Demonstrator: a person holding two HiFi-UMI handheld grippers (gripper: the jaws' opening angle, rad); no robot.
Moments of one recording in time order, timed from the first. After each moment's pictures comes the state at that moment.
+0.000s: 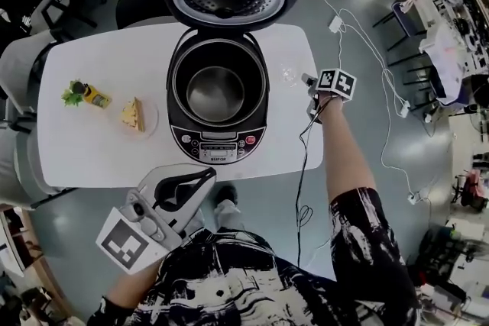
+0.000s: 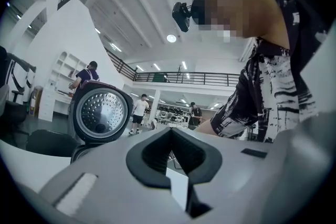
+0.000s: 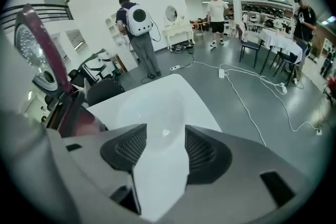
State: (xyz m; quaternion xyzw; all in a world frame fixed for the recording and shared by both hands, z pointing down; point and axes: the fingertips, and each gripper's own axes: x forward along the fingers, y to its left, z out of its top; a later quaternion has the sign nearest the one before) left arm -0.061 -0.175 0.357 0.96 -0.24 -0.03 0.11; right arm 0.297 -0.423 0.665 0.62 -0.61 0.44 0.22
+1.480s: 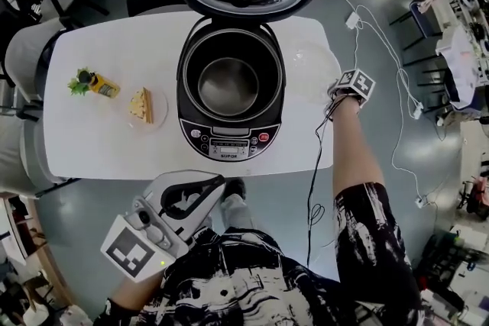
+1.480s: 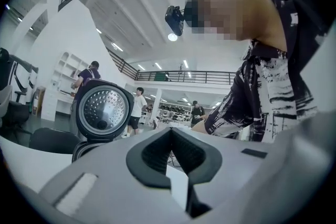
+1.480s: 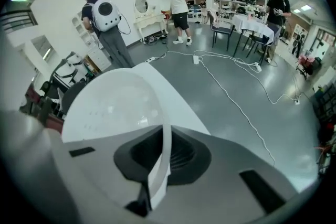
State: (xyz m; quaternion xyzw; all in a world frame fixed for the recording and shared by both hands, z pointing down) left arm -0.065 -0.165 0.376 0.96 -0.25 -0.02 0.11; right arm 0.342 -0.391 0.711 0.68 -0.48 0.51 0.22
